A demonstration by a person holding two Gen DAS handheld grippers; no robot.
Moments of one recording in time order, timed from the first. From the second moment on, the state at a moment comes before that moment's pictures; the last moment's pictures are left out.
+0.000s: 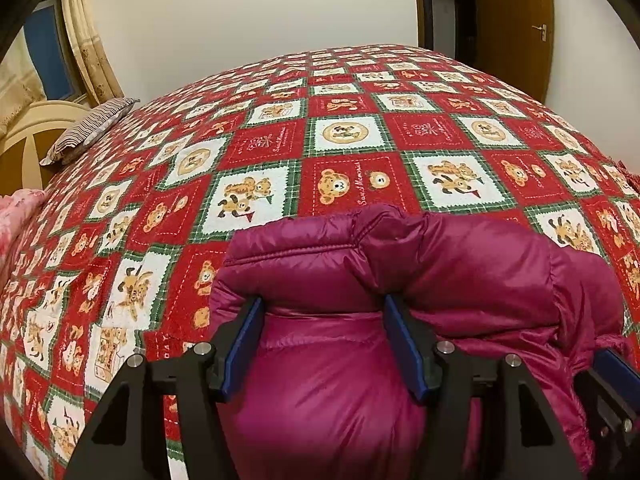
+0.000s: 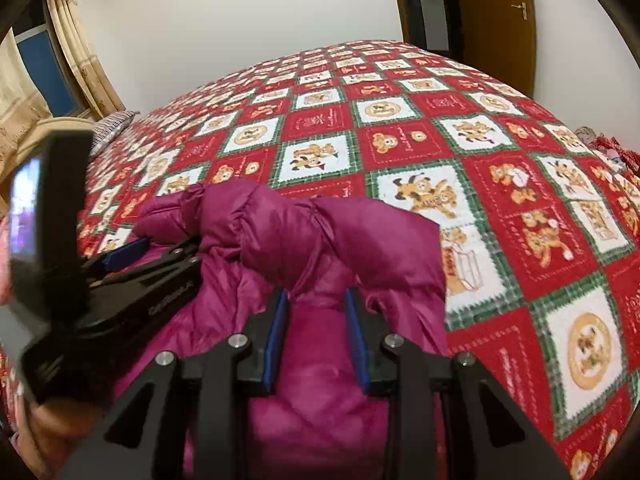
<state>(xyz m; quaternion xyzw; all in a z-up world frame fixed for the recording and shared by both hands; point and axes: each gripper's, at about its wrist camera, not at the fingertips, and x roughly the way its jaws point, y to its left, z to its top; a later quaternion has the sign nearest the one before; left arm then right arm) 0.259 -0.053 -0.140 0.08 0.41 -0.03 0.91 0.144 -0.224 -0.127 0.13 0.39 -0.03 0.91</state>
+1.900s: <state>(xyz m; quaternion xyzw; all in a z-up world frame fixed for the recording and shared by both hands) 0.102 0.012 -0.090 0.11 0.39 -0.05 0.91 0.012 -0.206 -0.080 0.18 0.37 0.00 0.91</state>
